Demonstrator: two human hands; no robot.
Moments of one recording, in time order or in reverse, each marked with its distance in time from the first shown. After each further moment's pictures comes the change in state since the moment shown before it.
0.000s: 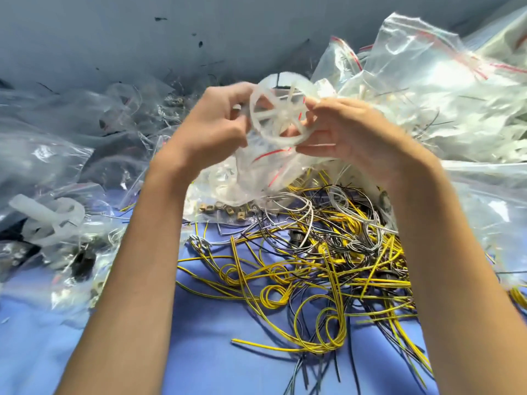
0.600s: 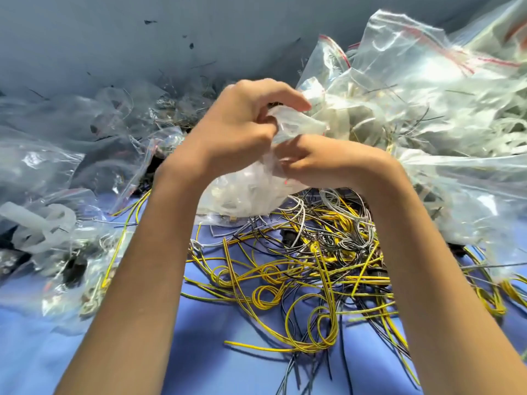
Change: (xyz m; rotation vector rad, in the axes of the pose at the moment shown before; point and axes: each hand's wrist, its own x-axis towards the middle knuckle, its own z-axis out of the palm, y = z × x) left_hand -0.003 0.038 0.022 0.229 -0.106 0.157; right_hand 0.002 0.011 0.006 -0.957 -0.311 -0.096
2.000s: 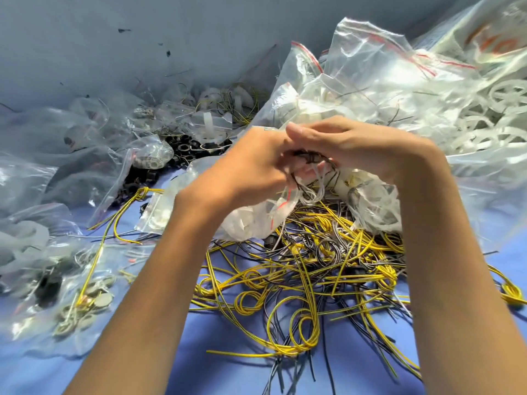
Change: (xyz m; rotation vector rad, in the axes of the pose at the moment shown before) left_hand 0.002 0.007 0.045 -0.059 -0.226 0.014; right_hand -0.048 0.013 -0.033 0.371 0.096 0.046
